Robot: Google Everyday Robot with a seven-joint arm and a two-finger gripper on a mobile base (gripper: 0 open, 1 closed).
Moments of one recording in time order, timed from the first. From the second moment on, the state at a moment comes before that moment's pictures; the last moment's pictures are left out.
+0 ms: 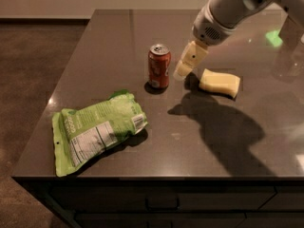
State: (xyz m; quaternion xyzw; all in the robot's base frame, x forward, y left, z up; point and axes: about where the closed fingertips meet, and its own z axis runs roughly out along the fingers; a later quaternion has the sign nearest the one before) arm 0.627 -0.103 0.933 -0.56 0.78 0.05 0.28
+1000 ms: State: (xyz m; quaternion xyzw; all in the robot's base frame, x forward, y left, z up) arm 0.644 -0.055 0.916 -0.57 0.77 0.08 0.29
